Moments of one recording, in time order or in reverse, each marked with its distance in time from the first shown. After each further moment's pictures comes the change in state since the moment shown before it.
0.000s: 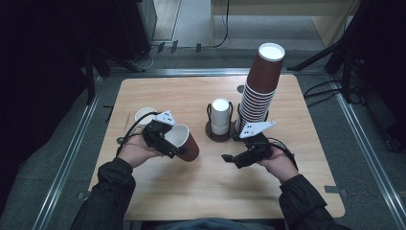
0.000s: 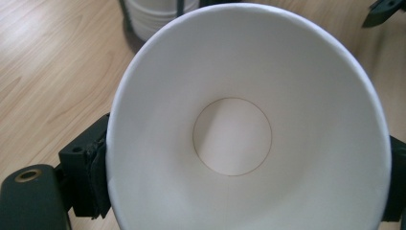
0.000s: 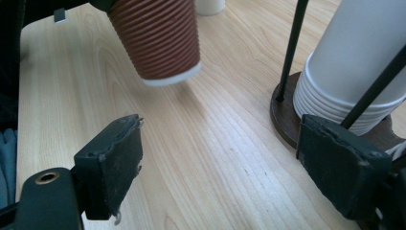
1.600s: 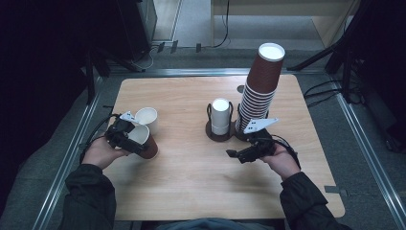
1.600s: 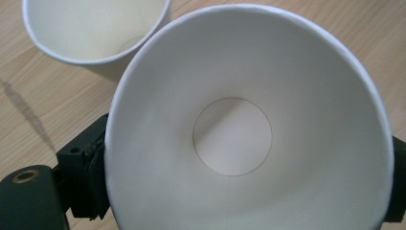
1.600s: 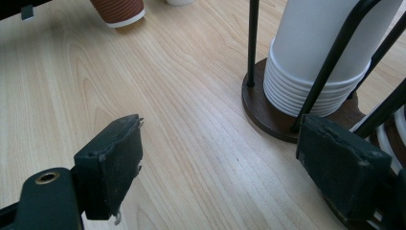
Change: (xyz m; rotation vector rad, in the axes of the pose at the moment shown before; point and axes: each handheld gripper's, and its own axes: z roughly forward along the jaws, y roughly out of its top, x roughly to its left) left arm 0.053 -0.073 -0.045 0.171 0.273 -0.215; right arm -0.018 -0.006 -0.001 0.021 -0.053 0.048
